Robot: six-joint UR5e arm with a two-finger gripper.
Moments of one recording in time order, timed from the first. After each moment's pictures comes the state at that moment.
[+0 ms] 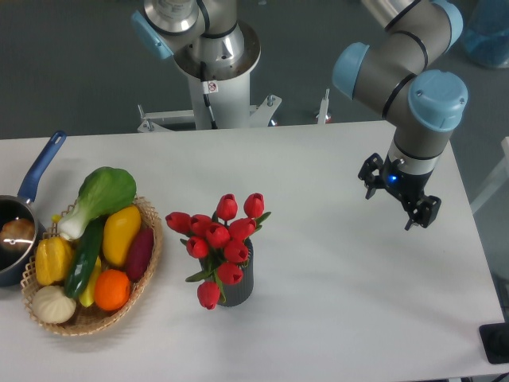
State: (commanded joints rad) arm 2.77 -1.98 -1.54 -1.11 1.52 1.60
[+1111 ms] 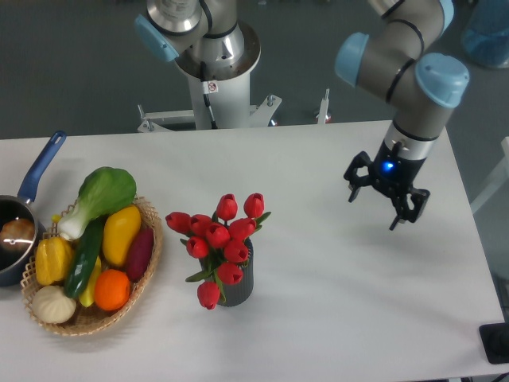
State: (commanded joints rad) arm 2.81 -1.85 -1.75 -1.03 1.20 1.57
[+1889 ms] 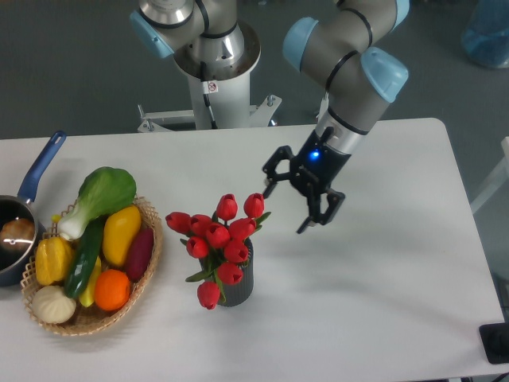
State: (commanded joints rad) arm 2.74 -1.78 -1.86 -1.11 0.72 1.50
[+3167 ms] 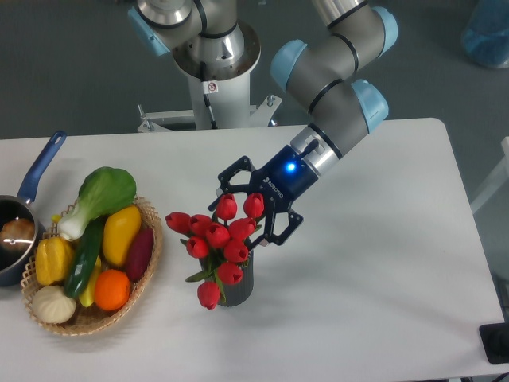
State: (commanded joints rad) arm 2.69 -1.85 -1.86 -1.10 0.38 1.47
